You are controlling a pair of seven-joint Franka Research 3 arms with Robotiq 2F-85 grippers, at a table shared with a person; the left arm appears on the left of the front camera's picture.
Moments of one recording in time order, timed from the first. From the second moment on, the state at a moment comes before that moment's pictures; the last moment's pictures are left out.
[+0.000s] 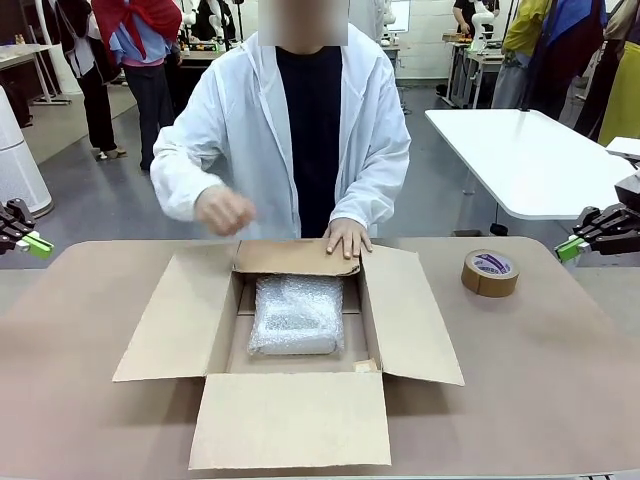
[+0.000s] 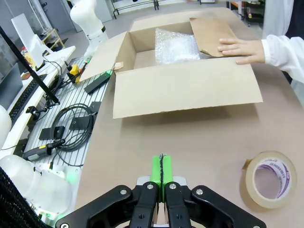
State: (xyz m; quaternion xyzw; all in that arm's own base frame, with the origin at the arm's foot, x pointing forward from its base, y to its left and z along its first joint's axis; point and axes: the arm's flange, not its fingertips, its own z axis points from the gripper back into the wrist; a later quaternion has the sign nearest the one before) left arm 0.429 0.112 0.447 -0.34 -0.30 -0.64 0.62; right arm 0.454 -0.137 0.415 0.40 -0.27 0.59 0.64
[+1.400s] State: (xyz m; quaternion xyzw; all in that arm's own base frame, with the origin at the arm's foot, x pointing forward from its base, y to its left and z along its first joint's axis) left arm 0.429 0.112 0.447 -0.34 -0.30 -0.64 0.62; right arm 0.454 -0.137 0.415 0.40 -0.27 0.59 0.64
